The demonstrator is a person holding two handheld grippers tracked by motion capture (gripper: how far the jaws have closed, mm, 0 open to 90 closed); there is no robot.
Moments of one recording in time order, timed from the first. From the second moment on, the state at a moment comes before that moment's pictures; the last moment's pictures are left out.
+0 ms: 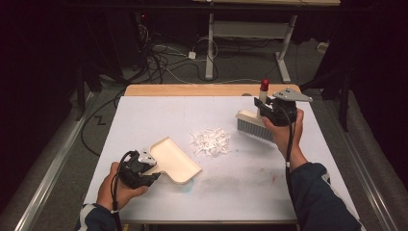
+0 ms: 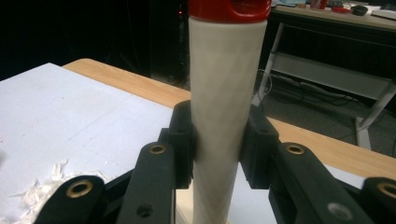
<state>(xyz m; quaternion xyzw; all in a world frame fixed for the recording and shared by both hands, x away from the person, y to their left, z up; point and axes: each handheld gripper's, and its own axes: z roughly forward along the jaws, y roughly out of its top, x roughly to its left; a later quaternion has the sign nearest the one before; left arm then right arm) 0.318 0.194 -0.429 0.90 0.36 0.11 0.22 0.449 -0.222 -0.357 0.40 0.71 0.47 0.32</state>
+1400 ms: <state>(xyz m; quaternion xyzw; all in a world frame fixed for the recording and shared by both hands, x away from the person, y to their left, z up) 0.327 0.192 -0.435 0.90 0.35 0.08 0.23 0.489 -0.186 -0.374 0.48 0.65 0.47 0.36</state>
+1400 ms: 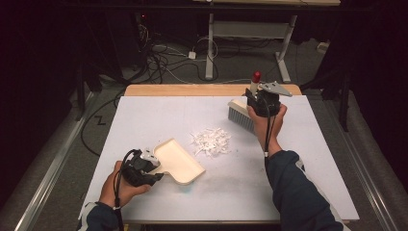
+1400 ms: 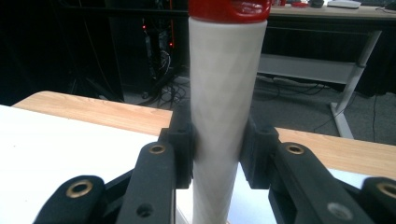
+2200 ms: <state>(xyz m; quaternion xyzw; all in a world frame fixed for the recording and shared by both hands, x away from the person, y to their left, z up) 0.330 0.185 -0.438 0.91 0.34 0.08 0.22 0.482 -0.144 -0.382 0.45 0.67 0.48 0.35</state>
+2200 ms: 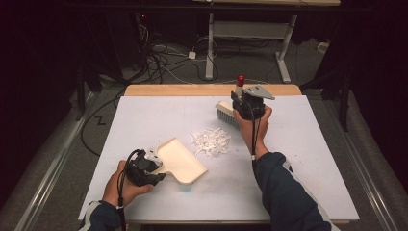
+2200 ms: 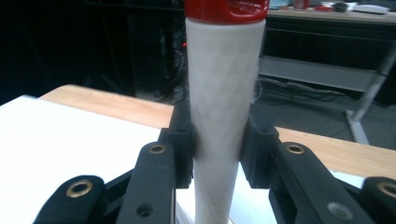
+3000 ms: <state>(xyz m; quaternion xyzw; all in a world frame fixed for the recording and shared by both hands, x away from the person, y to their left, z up) 0.329 0.180 -0.440 0.91 0.34 0.08 0.21 0.452 -0.123 -0.384 0.40 0.71 0.48 0.32</state>
